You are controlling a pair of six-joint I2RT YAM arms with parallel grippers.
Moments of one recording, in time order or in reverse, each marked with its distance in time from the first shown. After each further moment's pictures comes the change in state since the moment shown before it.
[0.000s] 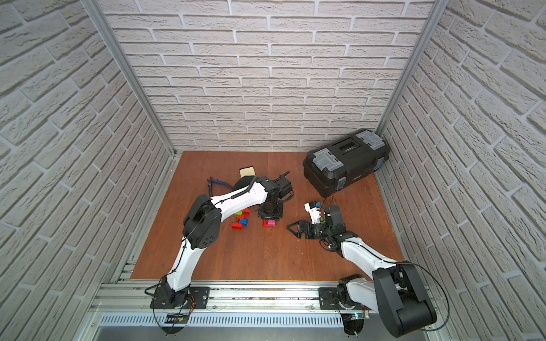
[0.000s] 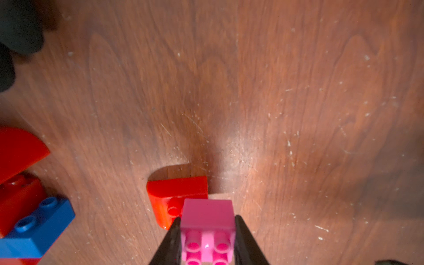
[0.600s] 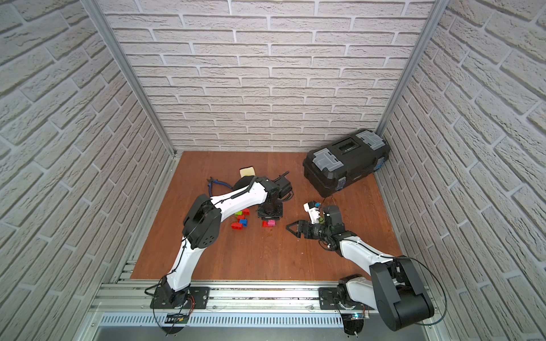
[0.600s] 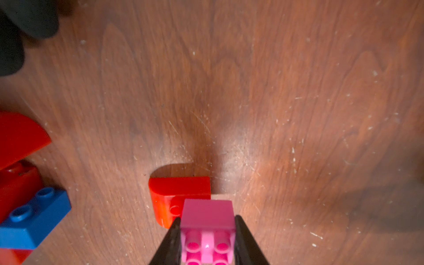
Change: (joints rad) left arm 0.005 0.000 -0.002 -0.003 -0.003 -0.075; right arm 0.000 0.041 -0.009 0.058 -0.039 0.040
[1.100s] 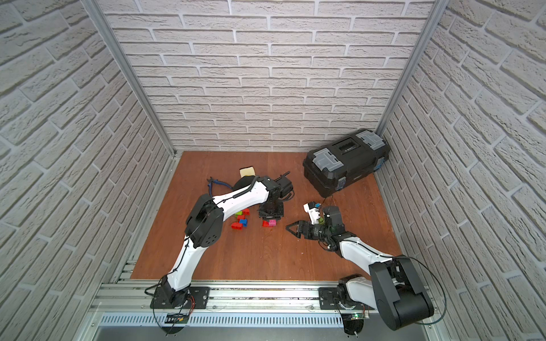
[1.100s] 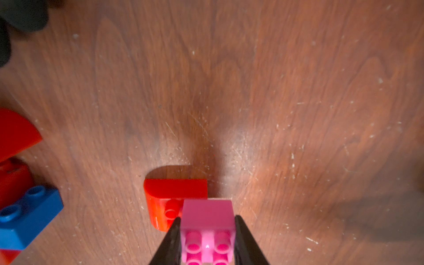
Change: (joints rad) left arm 0.000 0.036 0.048 -0.030 0.010 -0.025; right arm 0.000 0.004 -0.011 0.025 -0.020 0.027
